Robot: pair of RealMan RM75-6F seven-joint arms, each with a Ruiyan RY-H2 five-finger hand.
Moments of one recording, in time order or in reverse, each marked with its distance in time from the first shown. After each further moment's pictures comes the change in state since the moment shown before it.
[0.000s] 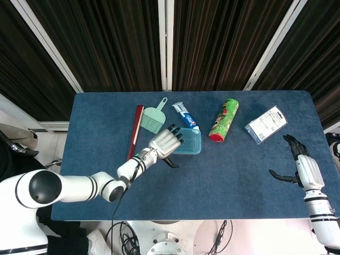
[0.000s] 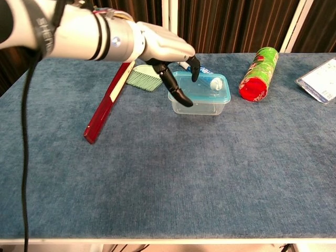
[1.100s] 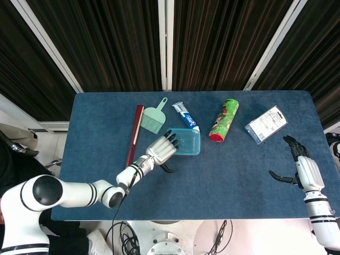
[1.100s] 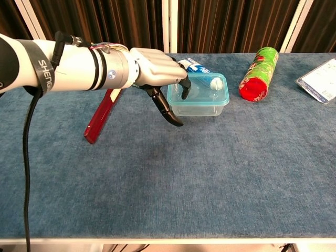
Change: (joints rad) left arm 0.103 -0.099 -0.037 0.067 0.020 -0.001 0.131; right arm -0.007 0.000 -0.008 -0.004 0.001 0.010 -0.001
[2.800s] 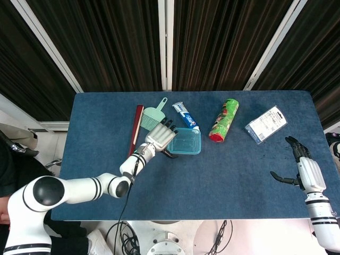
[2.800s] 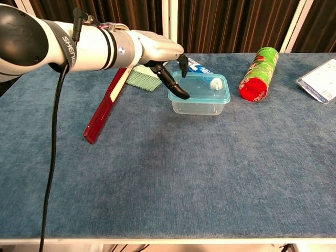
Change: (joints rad) left arm 0.012 -0.034 -0.115 0.148 -0.126 -0.054 -0.025; right arm -0.011 0.003 -0.001 -0.011 -0.001 0.011 -0.003
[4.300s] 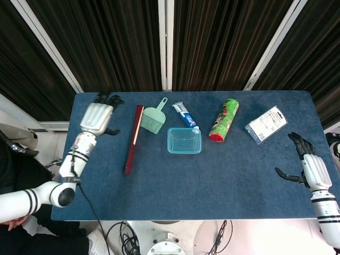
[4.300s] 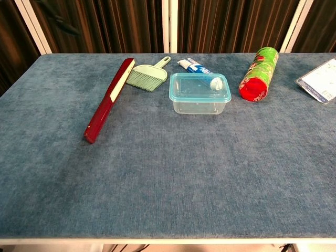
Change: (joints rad) left arm 0.420 0.413 -0.051 -0.338 0.282 0.395 -0.385; right arm 0.010 0.027 0.003 0.069 -0.083 0.028 0.062
